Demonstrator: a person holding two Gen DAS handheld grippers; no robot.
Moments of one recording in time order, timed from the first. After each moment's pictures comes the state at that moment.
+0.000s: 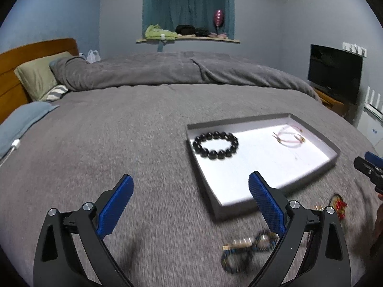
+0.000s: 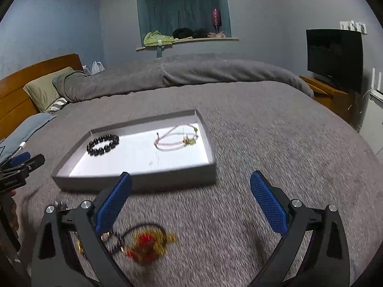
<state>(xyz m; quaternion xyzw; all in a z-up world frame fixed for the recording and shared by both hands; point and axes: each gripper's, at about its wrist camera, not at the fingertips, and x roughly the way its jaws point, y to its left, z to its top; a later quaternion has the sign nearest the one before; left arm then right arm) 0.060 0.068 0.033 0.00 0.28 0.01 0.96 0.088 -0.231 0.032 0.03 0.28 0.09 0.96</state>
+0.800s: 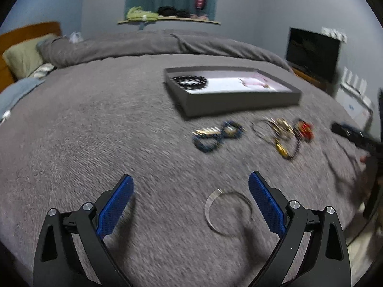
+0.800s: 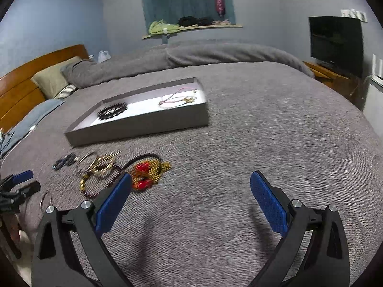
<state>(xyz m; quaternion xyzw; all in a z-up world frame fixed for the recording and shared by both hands) -0.044 0.055 -0.023 0.00 0.34 -0.06 0.94 0.029 -0.249 -0.001 0.03 0.31 0.12 0.94</state>
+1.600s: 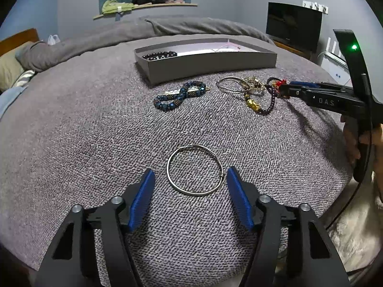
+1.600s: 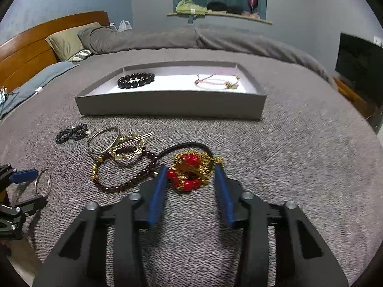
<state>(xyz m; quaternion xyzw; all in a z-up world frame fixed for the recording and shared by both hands) -0.062 0.029 -0.044 0.04 0.38 -0.11 0.92 0.050 -0.186 -0.017 -0.05 0.36 0.16 0.92</state>
